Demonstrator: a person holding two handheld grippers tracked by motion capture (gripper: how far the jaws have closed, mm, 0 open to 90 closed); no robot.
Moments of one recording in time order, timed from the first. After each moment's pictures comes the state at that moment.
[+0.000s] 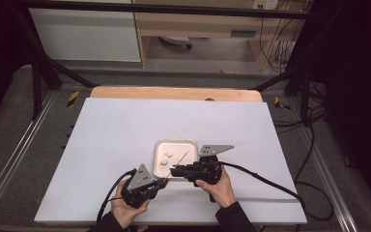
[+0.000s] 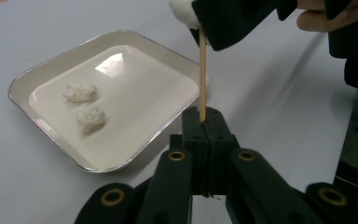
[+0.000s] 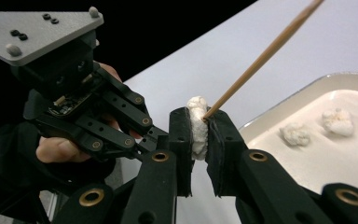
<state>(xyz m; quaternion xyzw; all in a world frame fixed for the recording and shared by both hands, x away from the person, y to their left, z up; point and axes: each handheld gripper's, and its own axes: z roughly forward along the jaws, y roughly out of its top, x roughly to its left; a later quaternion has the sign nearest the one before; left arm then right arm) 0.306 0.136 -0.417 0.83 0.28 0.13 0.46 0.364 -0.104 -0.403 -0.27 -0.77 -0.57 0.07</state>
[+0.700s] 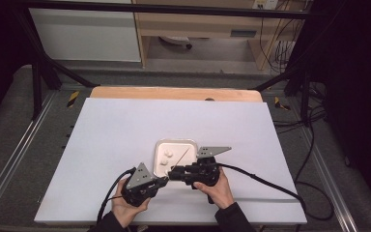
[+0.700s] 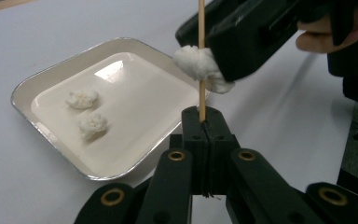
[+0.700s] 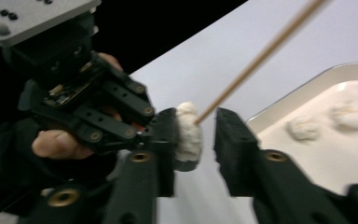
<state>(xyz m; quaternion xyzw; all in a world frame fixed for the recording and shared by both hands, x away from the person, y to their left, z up) 0.310 0.140 -0.417 0.82 0.28 0.13 0.47 0.362 -0.101 -0.405 -0.28 -0.77 -0.57 0.06</state>
